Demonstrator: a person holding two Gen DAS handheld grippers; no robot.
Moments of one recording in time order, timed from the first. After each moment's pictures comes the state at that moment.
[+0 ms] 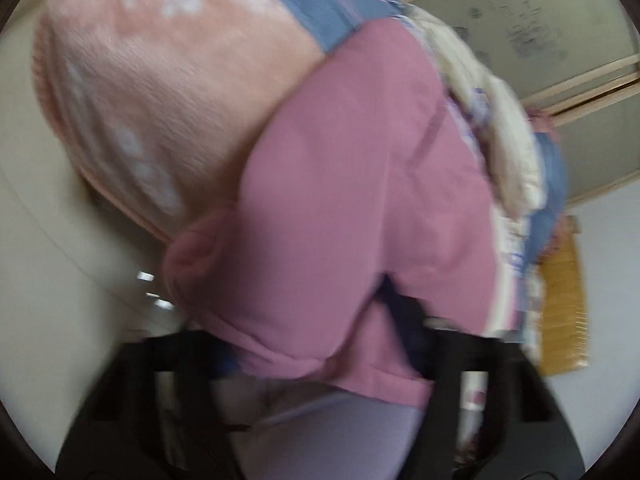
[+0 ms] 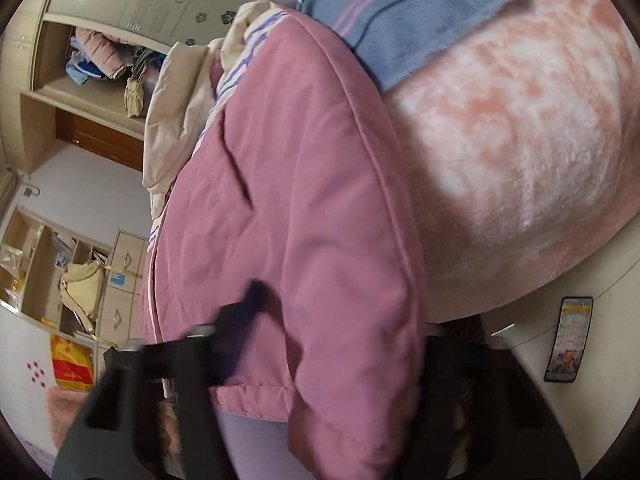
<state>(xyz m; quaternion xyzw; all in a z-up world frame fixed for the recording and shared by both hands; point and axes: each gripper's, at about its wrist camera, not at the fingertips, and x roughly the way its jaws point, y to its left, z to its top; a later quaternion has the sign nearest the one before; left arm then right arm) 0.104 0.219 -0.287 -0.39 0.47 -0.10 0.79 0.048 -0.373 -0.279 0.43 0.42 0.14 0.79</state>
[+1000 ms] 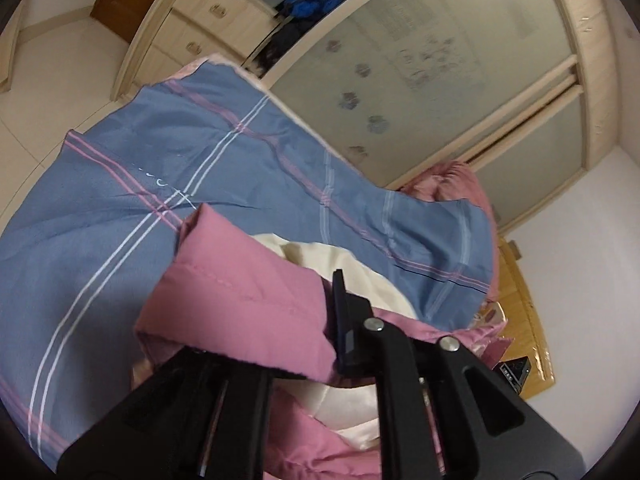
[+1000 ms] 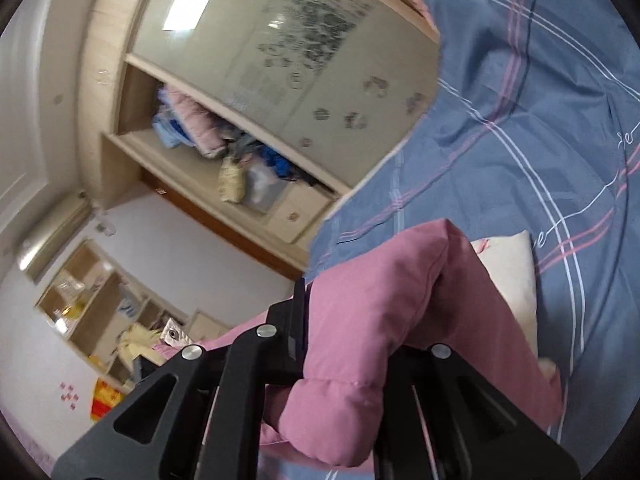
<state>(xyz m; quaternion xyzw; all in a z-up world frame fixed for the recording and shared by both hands) 0.457 0.200 -0.061 -0.34 0.37 -0.18 0.84 0.398 -0.402 -0.085 0.43 0.26 0.19 0.85</state>
